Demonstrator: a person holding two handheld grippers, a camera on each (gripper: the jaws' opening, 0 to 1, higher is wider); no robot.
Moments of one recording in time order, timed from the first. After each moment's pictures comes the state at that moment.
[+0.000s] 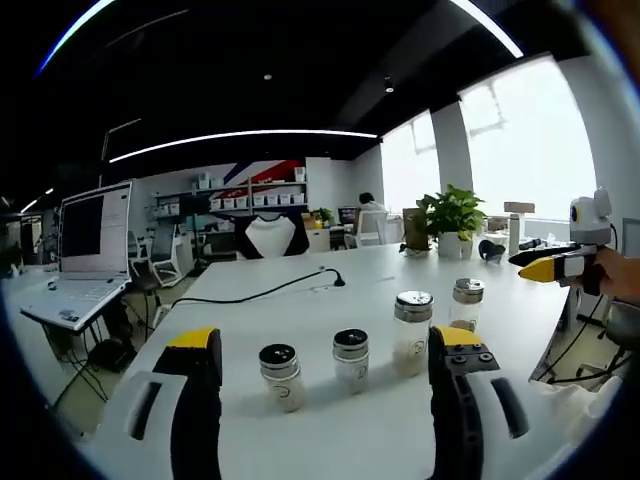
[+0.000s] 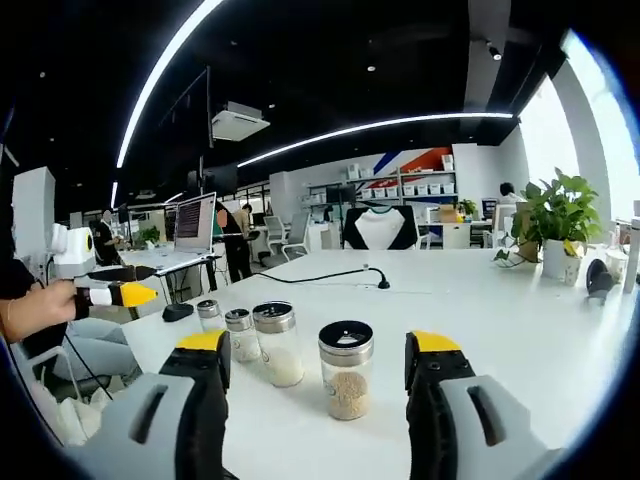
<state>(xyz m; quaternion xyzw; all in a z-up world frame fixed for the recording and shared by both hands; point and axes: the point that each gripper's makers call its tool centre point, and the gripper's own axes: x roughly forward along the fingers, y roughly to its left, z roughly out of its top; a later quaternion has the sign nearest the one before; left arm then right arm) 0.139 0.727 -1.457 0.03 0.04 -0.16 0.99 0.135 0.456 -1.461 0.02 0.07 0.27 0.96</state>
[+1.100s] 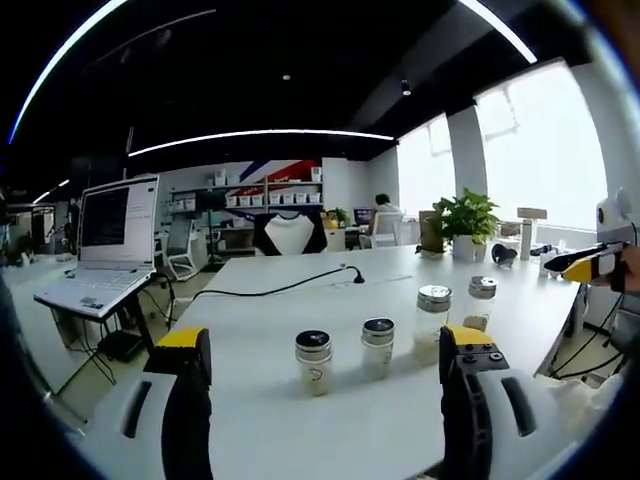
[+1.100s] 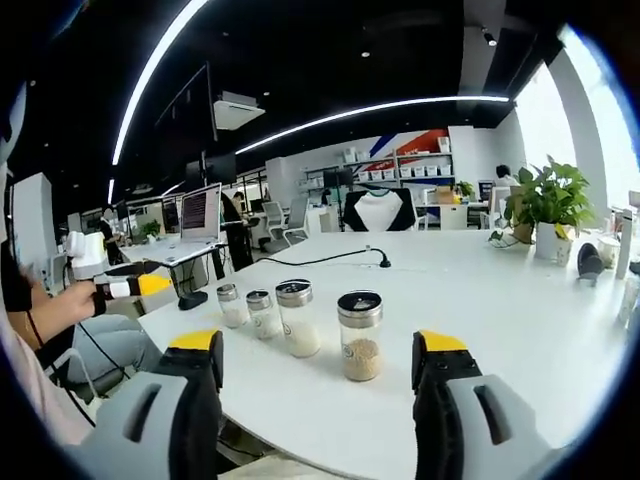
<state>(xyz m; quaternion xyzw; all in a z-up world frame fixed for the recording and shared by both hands) 0.118 0.767 -1.461 0.01 0.04 -0.12 0.99 0.087 0.454 -1.466 0.03 0.11 0.27 0.96</state>
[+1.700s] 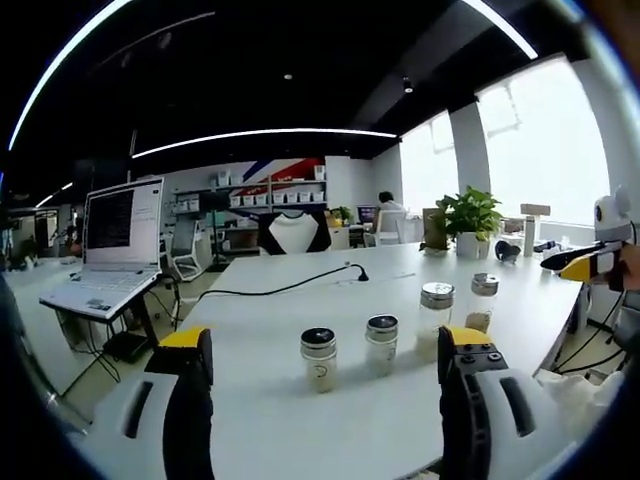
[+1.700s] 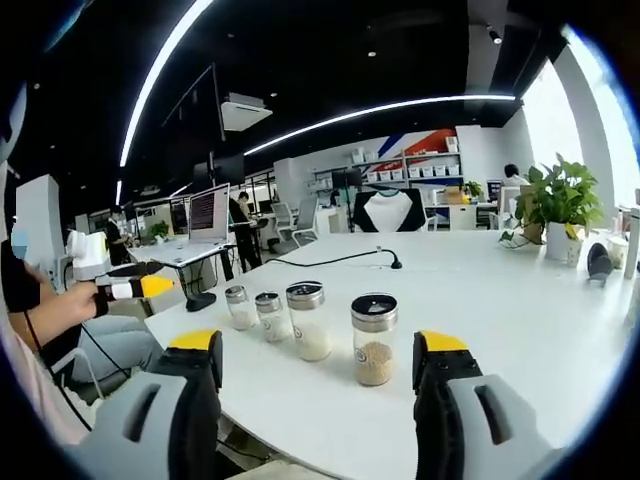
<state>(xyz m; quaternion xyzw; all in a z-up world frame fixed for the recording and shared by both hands) 0.110 0.774 -1.459 0.02 0.05 -0.12 0.99 0.087 0.473 -1.467 0.03 0.11 0.28 0.95</state>
